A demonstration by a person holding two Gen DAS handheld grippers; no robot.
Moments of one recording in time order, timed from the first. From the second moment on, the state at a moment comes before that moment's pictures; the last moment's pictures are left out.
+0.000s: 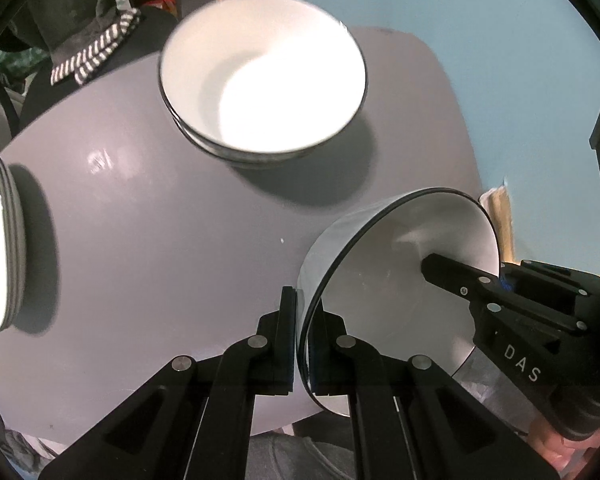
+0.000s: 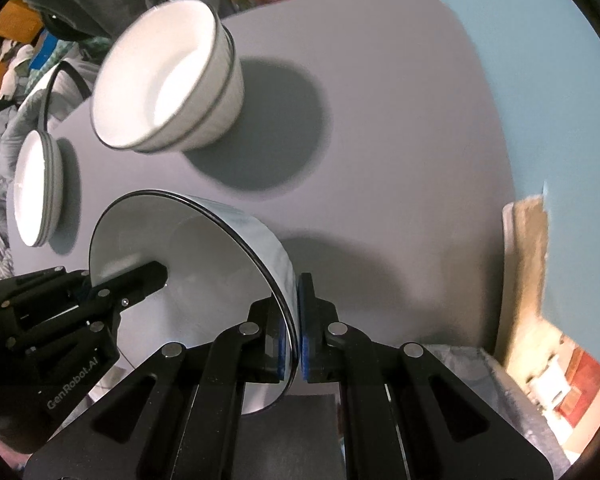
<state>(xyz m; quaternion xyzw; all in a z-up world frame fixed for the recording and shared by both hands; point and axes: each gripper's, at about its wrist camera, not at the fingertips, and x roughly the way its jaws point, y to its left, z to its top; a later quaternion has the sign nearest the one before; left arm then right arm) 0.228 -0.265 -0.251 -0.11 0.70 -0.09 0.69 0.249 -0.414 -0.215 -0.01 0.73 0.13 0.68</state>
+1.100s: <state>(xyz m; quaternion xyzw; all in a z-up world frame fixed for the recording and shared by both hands) 0.294 -0.201 -0.199 -0.13 0.67 -0.04 0.73 0.323 -0.362 -0.184 -0.05 0.71 0.18 0.68</state>
